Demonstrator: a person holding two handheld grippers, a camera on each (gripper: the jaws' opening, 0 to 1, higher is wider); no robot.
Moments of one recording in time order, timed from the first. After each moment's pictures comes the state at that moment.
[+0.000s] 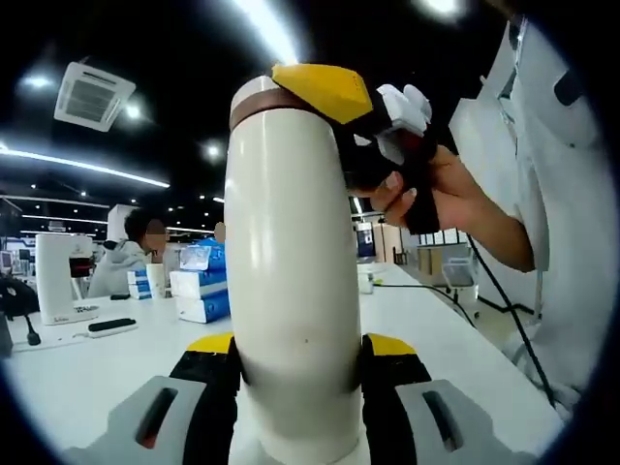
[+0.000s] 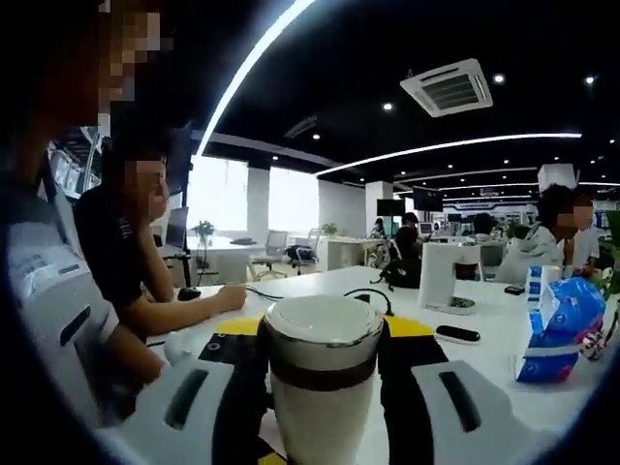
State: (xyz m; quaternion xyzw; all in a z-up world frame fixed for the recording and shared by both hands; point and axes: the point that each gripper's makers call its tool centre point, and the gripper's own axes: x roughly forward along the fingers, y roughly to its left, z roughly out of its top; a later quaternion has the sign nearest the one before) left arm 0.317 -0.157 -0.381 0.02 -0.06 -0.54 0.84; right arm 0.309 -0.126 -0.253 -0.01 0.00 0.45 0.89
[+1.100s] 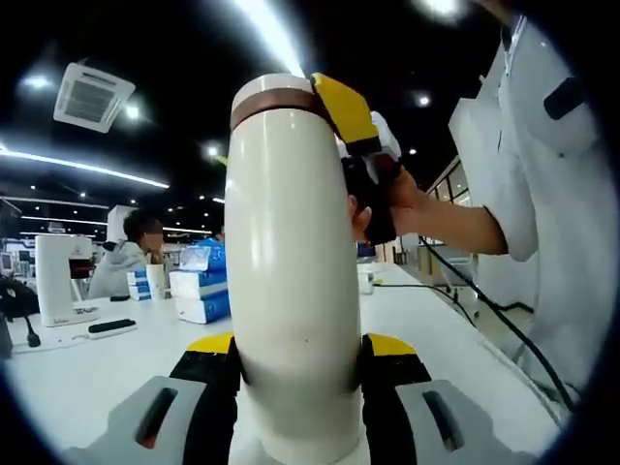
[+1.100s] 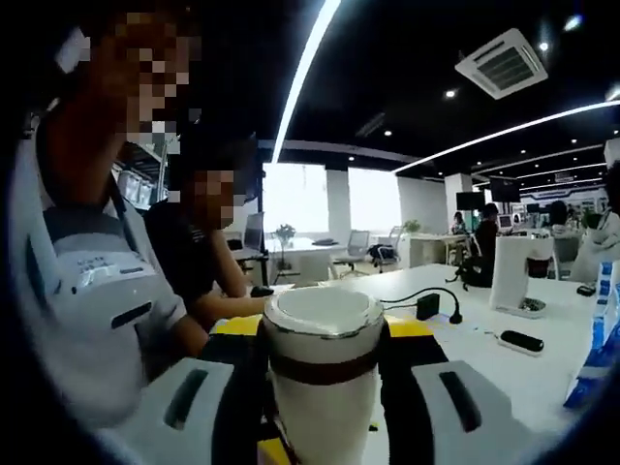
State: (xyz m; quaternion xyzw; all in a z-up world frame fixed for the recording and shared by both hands) left arm 0.321 -0.156 -0.380 0.02 -0.06 -0.54 0.84; right arm 0.301 -0.121 -0.257 0.01 0.00 0.62 0.79
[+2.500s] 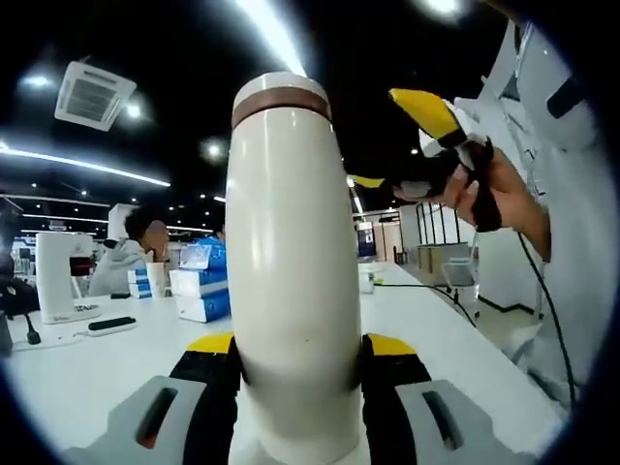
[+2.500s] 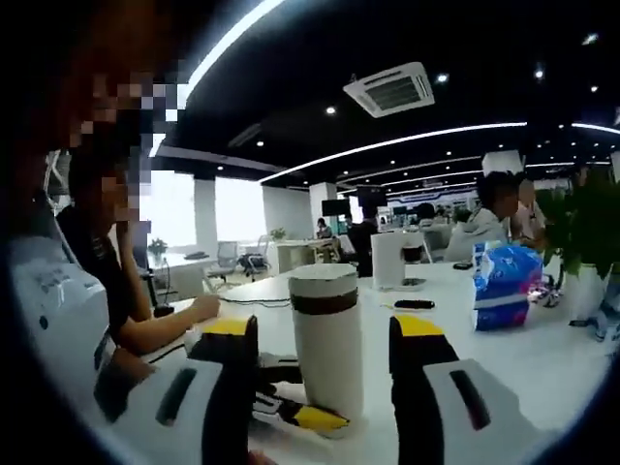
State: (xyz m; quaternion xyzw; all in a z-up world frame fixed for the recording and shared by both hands) left arm 0.319 -0.158 -0.380 0.02 -0.06 -0.54 0.84; right arm 0.245 -0.169 -0.268 0.05 0.01 0.29 0.96
